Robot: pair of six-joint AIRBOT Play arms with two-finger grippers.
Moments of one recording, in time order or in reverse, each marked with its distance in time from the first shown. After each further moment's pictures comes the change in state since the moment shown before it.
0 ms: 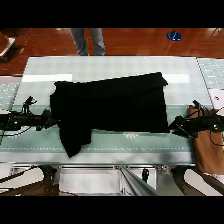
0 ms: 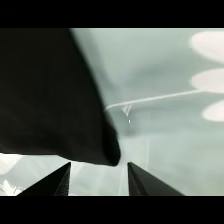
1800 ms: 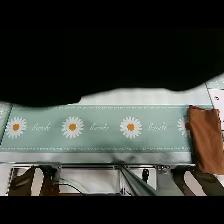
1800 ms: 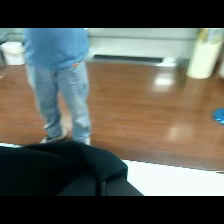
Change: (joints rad) left arm -0.068 0.894 1.041 0.418 0.132 -0.370; right arm 0.188 0.316 1.499 -0.152 0.214 0.104
